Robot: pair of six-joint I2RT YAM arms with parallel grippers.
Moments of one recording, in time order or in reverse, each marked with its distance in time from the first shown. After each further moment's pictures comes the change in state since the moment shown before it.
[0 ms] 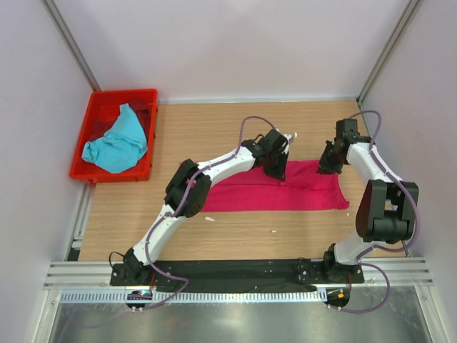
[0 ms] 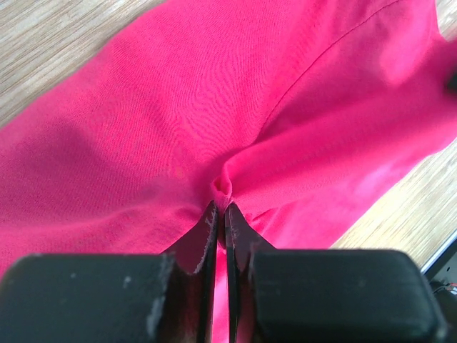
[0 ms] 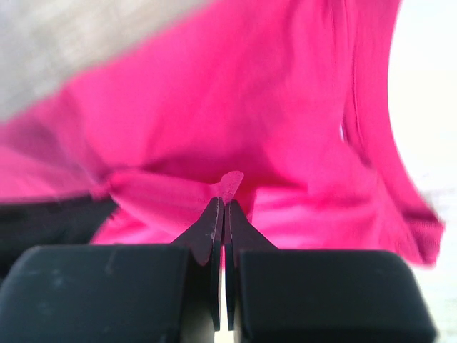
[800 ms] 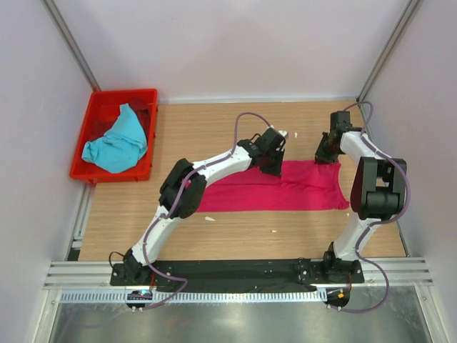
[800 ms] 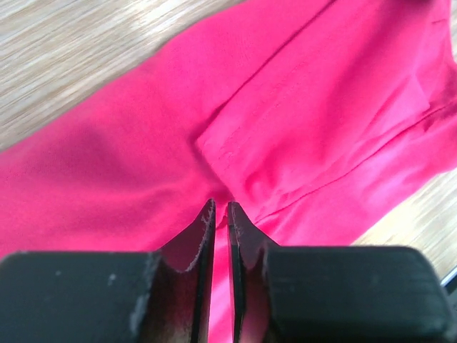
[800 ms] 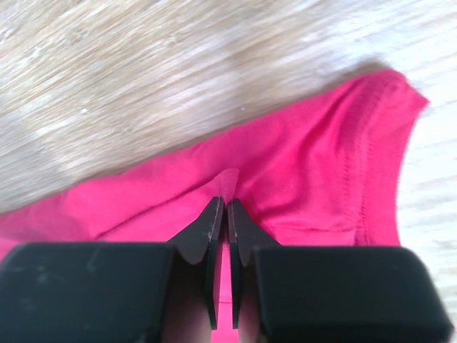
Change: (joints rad) left arm 0.001 -0.079 -0.090 0.039 -0.112 -0.023; right arm 0.011 0.282 0.194 0.116 0.045 -0.002
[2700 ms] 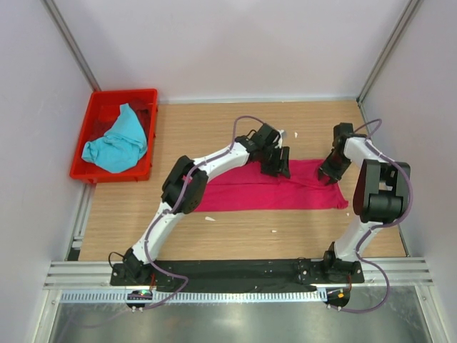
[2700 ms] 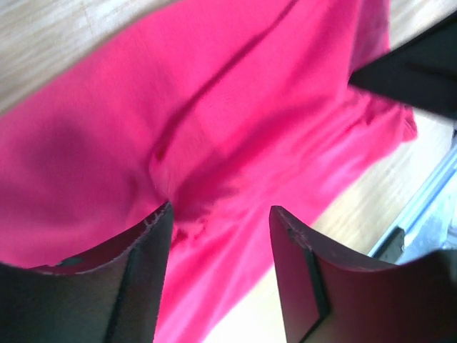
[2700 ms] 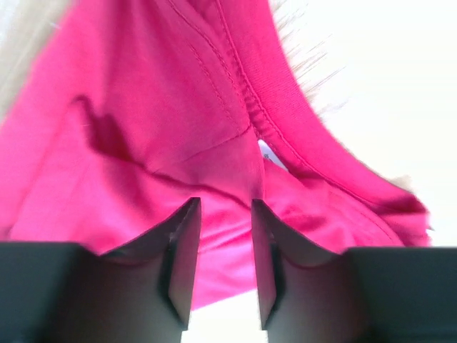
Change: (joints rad) left arm 0.055 0.082 0.067 0.016 0.245 -0.093; right arm -0.044 -0.048 -0.122 -0.167 0.098 0.227
